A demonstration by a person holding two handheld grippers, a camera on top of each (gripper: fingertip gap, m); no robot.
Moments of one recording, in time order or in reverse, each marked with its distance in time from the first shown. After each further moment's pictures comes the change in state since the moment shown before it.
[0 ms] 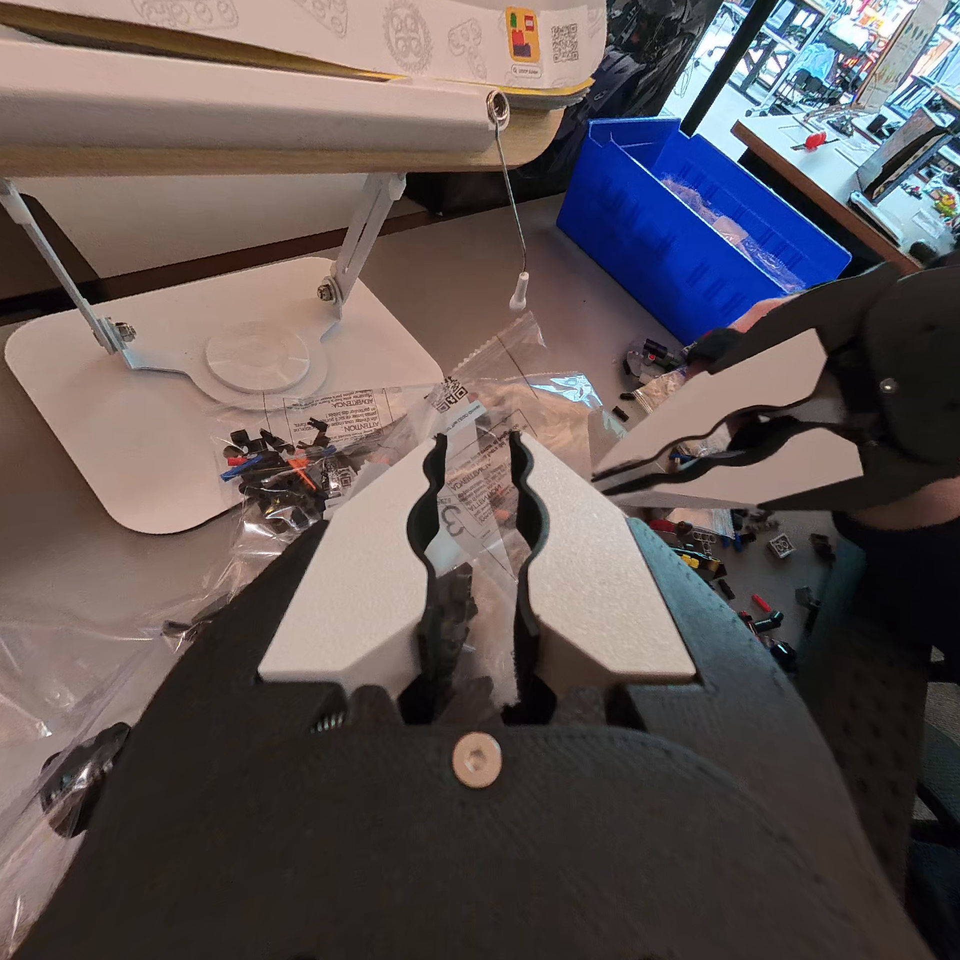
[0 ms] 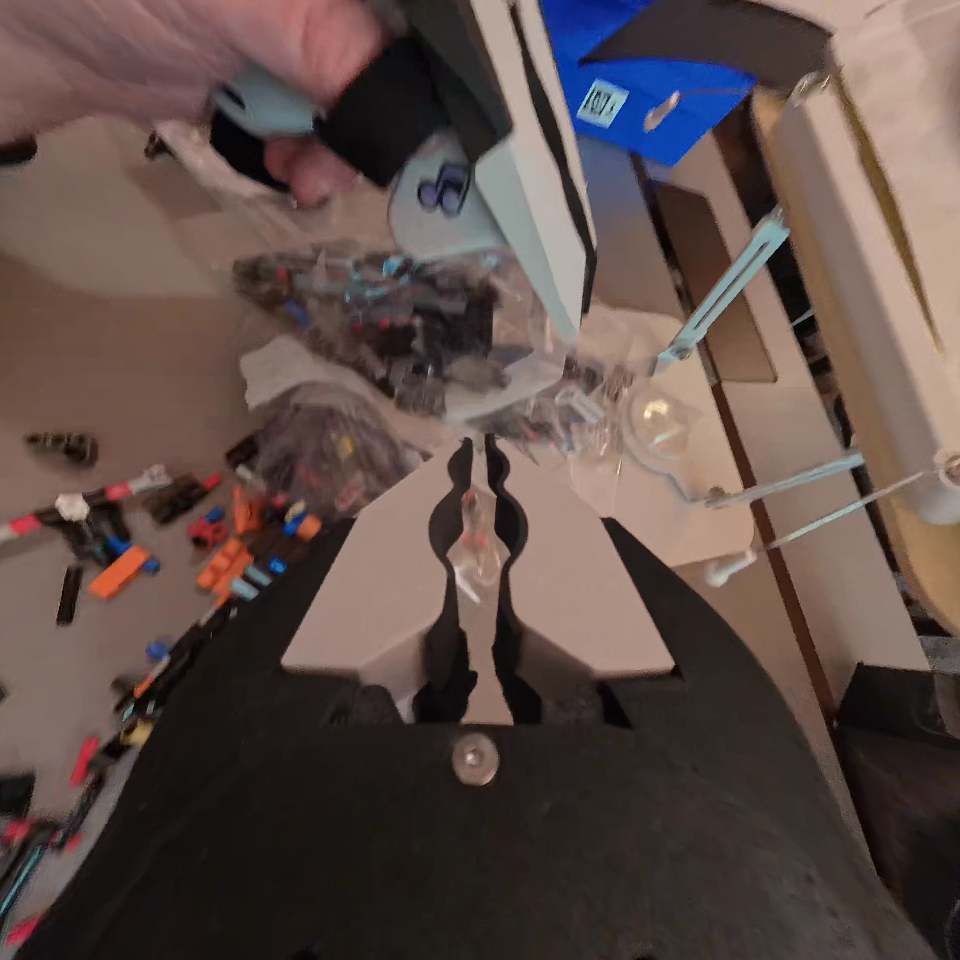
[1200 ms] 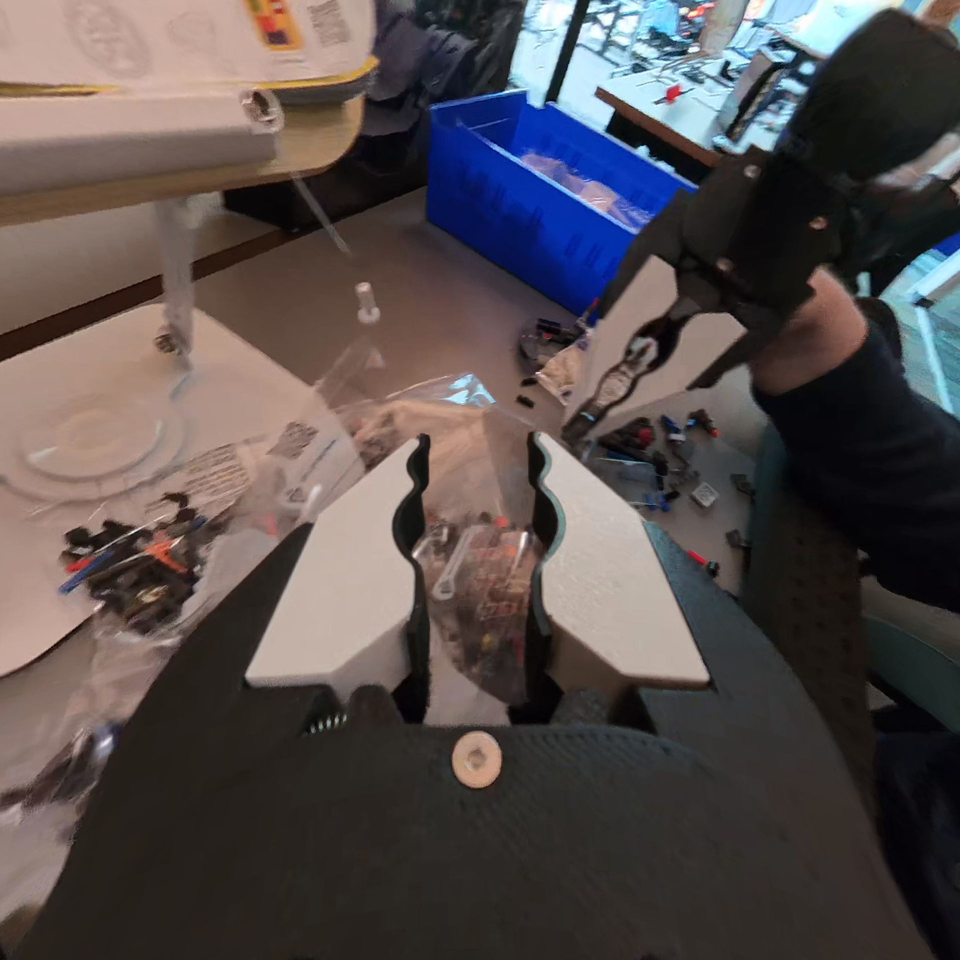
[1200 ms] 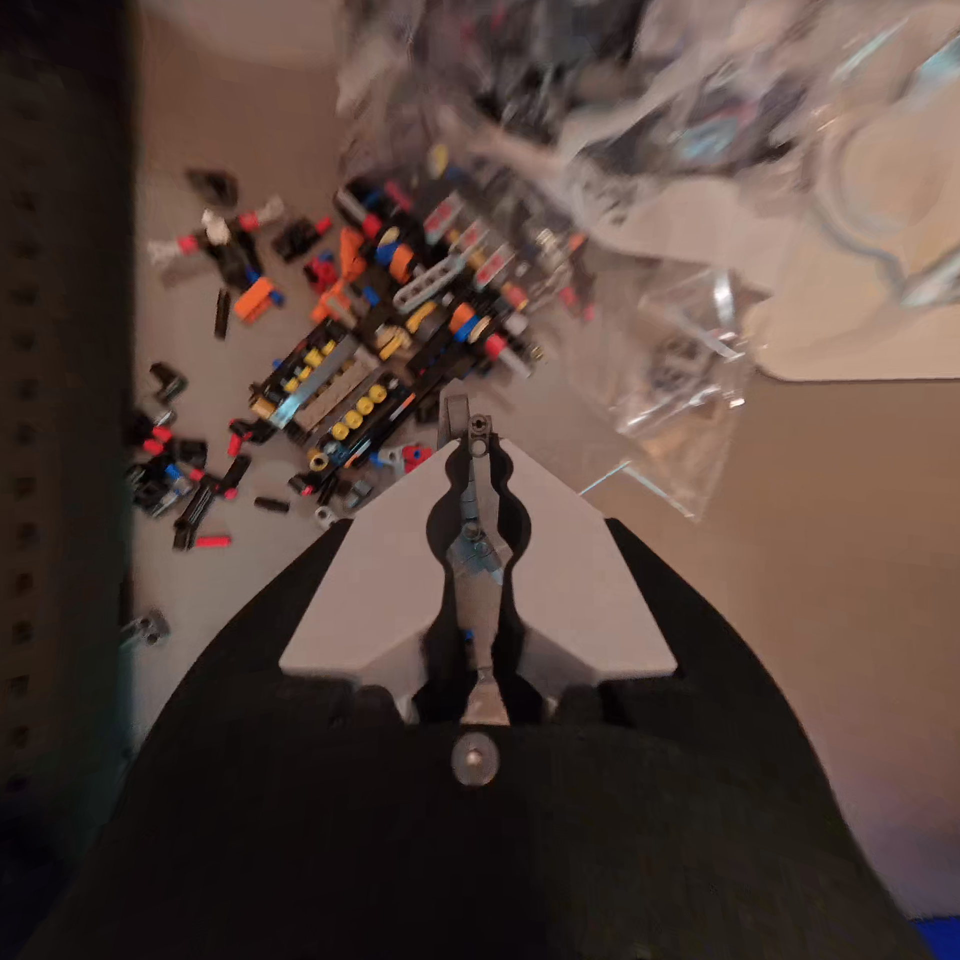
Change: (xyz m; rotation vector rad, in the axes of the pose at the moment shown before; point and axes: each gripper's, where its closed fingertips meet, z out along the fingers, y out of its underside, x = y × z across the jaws) left arm 0.060 0.004 0.016 -0.010 0.210 0.146; right arm -0.021 0.091 -0.060 -0.178 -0.317 0.123
